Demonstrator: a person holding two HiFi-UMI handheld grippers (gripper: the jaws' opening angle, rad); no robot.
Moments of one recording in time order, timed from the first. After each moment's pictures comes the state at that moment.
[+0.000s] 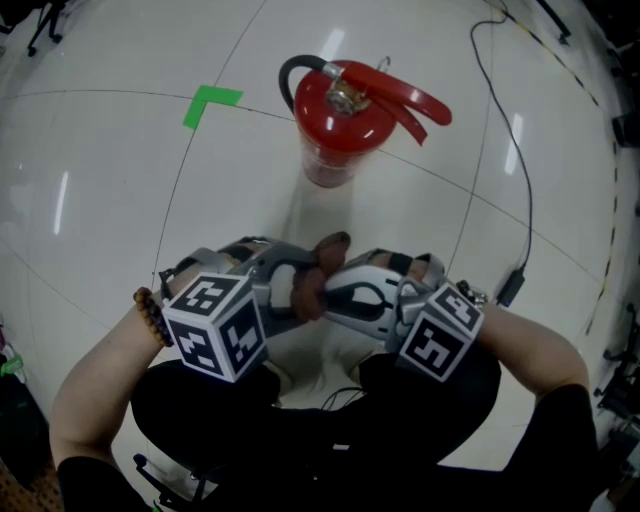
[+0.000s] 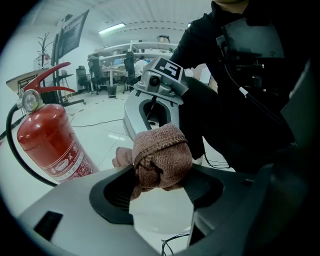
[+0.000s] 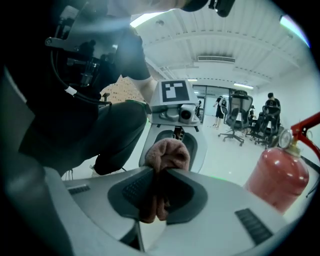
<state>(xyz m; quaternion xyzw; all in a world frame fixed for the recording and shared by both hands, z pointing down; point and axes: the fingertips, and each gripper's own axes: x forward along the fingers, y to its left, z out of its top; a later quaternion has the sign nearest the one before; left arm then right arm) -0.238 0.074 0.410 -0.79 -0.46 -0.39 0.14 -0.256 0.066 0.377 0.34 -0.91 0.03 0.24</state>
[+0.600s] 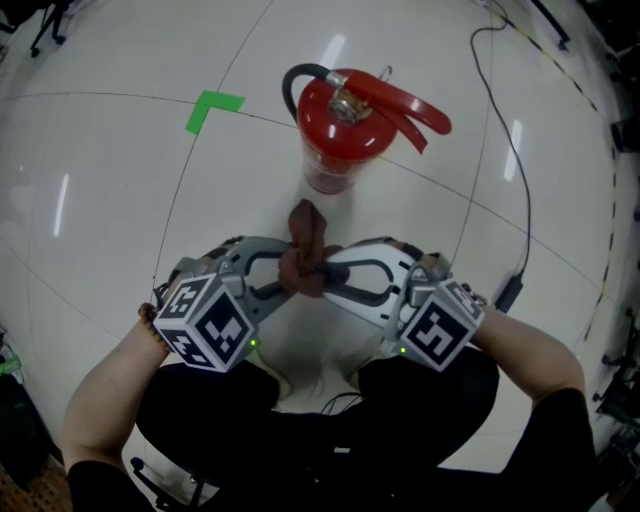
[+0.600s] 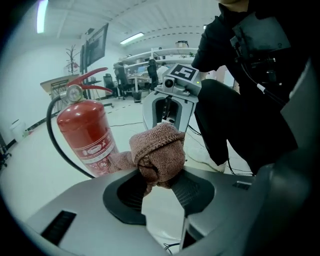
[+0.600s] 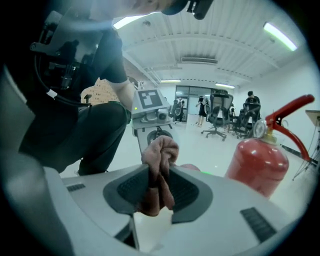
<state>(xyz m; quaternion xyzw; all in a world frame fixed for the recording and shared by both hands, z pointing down) -0.221 0.029 0.417 -0.86 -0.33 -0.37 0.12 -0.219 0.043 0.376 0.43 -0.87 0.06 0.22</state>
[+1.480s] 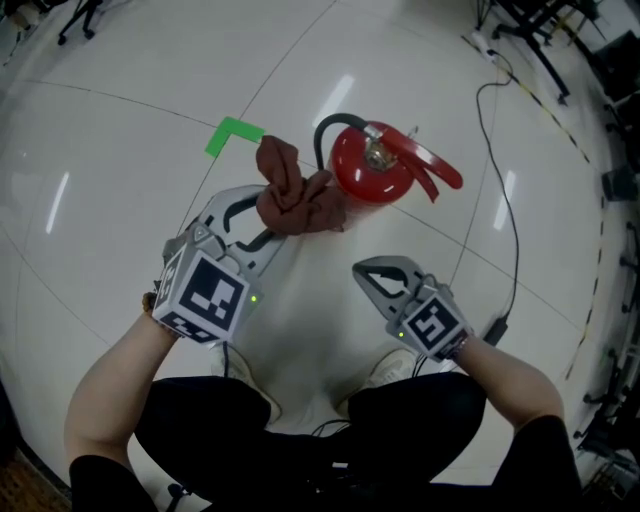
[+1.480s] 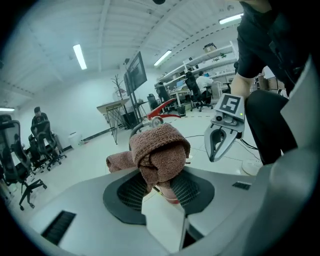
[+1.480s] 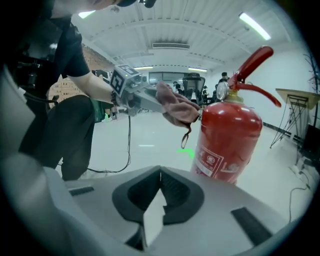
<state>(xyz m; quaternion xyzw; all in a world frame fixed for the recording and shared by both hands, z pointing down) -0.170 -0.099 0.343 -0.95 -0.07 -0.26 0.14 -0.163 0.031 0.422 0.53 -0.79 0.18 0.24</state>
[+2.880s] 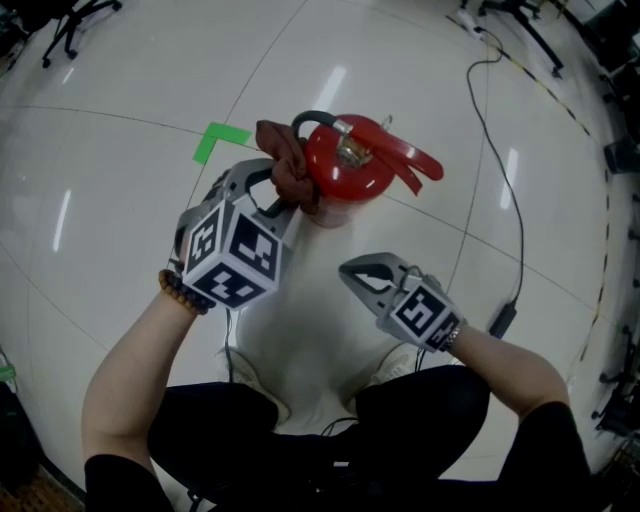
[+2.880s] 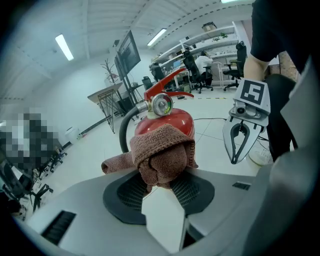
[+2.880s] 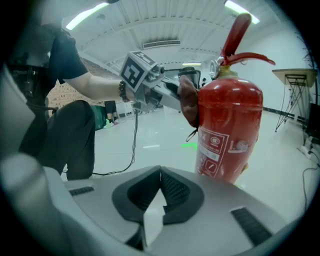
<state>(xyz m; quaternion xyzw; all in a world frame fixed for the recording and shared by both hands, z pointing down) -0.105 -0.104 0.378 -0.91 -0.07 -0.36 0.18 -0.165 0.034 0.447 0.52 -0.79 0.24 0.21</state>
